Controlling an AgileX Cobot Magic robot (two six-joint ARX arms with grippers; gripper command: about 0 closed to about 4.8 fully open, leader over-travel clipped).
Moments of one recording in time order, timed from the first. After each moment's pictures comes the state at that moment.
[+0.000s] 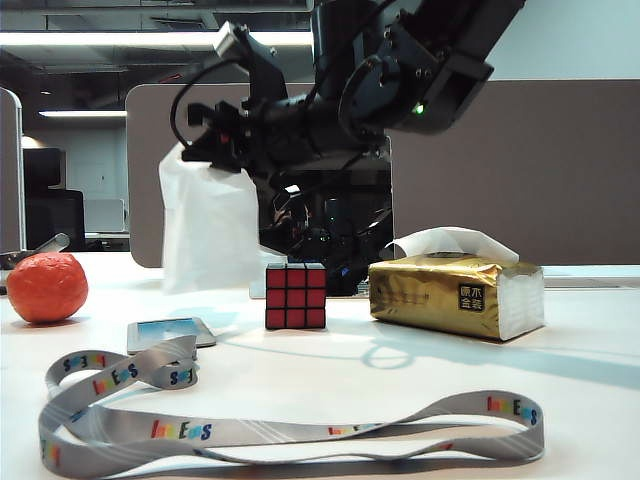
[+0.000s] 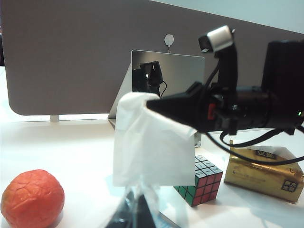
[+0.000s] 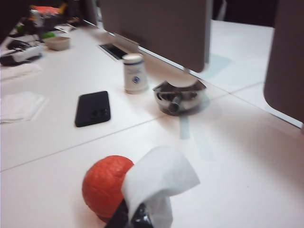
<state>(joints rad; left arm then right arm) 0.00 0.00 0.01 0.15 0.43 -0.15 0.66 2.06 1.35 0.67 -0.46 0.04</state>
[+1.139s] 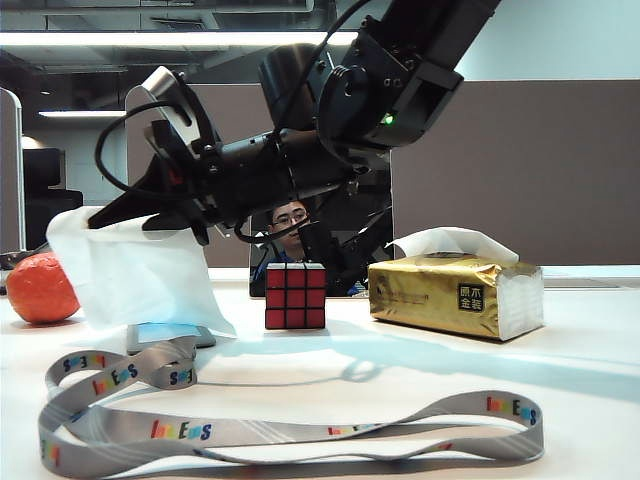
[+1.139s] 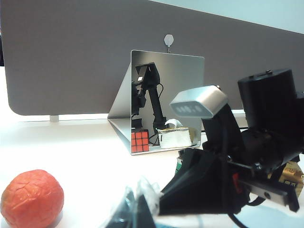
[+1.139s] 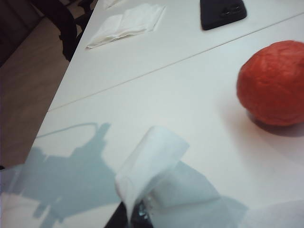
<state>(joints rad) 0.00 0.00 0.01 0.15 0.43 -0.15 0.74 2.10 1.36 0.34 -0.83 0.06</state>
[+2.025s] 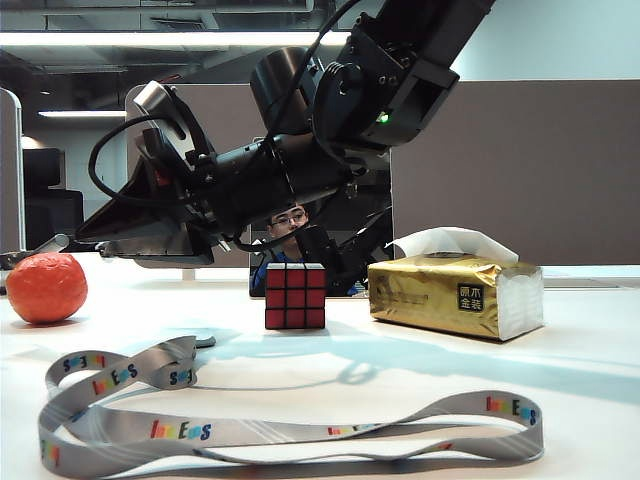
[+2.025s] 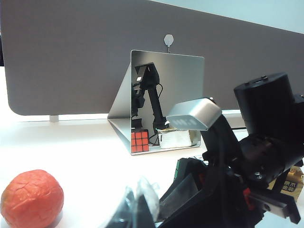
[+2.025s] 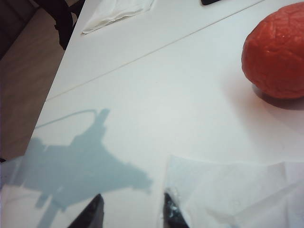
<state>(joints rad) 0.00 0.00 0.01 0.15 0.43 -0.15 0.75 2.10 1.36 0.27 -0.80 0.06</state>
